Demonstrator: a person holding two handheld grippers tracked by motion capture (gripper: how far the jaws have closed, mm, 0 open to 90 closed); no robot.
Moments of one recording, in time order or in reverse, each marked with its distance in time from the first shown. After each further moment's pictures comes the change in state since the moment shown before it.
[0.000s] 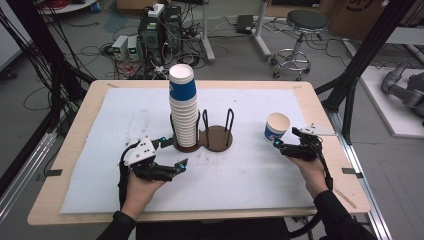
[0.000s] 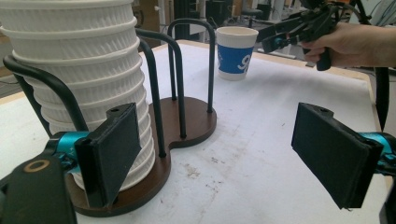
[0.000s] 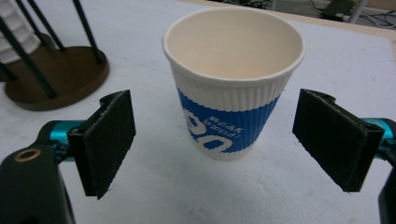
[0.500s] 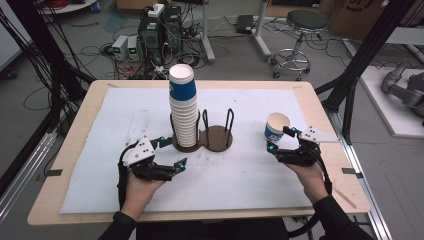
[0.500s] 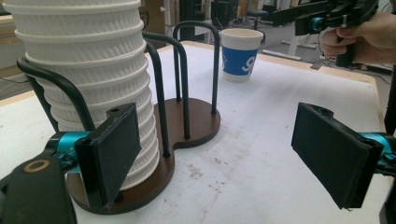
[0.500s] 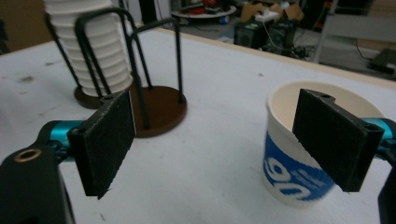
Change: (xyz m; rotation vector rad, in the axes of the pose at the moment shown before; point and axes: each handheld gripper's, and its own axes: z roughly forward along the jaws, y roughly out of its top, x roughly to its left) left arm -0.002 0.002 -0.003 -0.001 0.024 -0.002; right arm 0.039 0.016 -0.025 -0.159 0.178 -0.085
